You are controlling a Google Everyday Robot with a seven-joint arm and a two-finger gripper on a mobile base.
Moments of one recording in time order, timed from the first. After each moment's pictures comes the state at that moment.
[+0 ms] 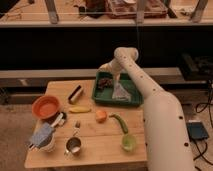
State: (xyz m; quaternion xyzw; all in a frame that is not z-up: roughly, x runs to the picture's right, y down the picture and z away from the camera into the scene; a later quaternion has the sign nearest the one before) arm 0.031 -0.099 0.964 -0.06 -0.24 -0.40 0.88
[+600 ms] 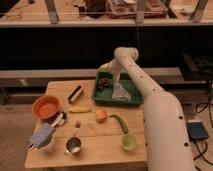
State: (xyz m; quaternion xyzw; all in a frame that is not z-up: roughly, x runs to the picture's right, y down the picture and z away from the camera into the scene) arm 0.031 -0.099 0.964 -0.06 -0.24 -0.40 0.88
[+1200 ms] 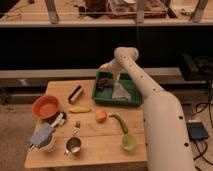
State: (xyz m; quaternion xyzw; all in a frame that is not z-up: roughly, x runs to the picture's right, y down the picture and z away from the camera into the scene) arm 0.031 -0.099 0.963 -0.06 -0.24 -0.41 0.88
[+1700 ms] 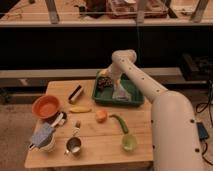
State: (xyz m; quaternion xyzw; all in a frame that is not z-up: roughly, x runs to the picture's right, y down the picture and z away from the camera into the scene) arm 0.033 -0.041 0.933 -0.10 -0.23 -0.48 0.84
